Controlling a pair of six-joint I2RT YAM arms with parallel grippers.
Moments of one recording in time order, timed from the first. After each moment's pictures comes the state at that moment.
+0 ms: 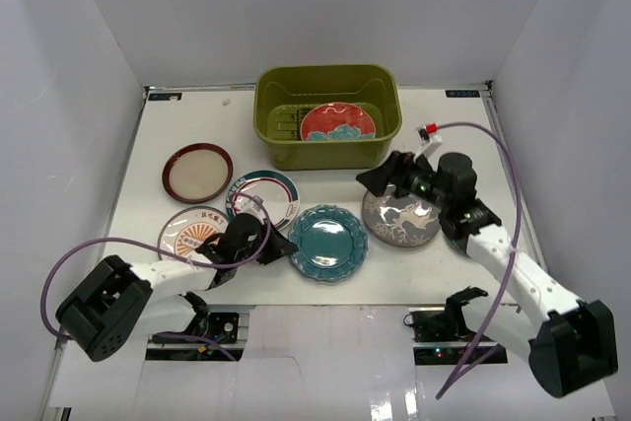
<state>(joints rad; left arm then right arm) -0.69 1.20 0.24 0.31 0.09 -1.02 0.40 1.03 0.69 0.14 -0.43 0.54</state>
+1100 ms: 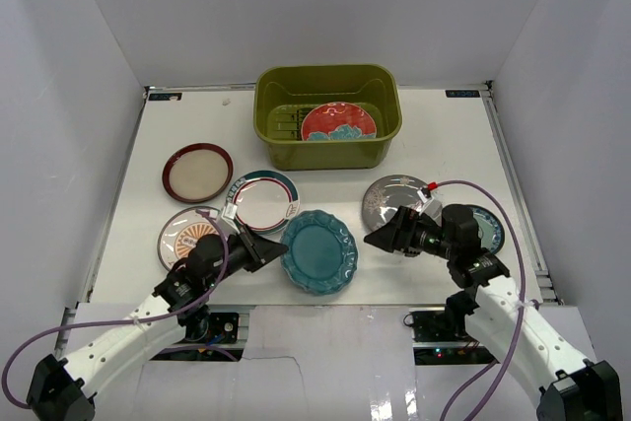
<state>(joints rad) -0.72 0.44 0.12 0.00 0.10 -1.12 0.40 0.60 0.27 -0.12 -0.55 0.75</state>
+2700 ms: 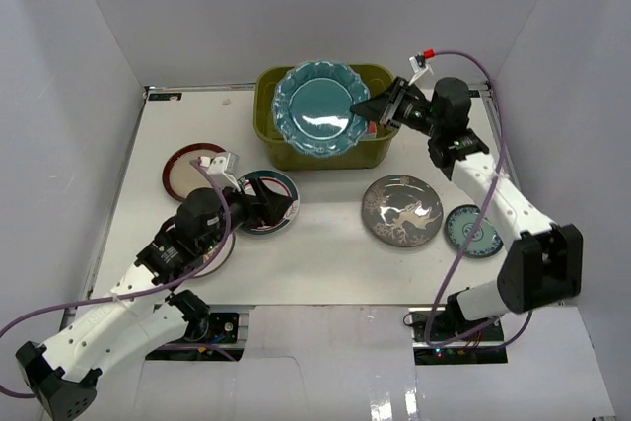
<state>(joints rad) -0.71 0.69 0.69 -0.26 -0.08 -0.67 0.33 1.36 1.13 0.18 -0.64 0.82</state>
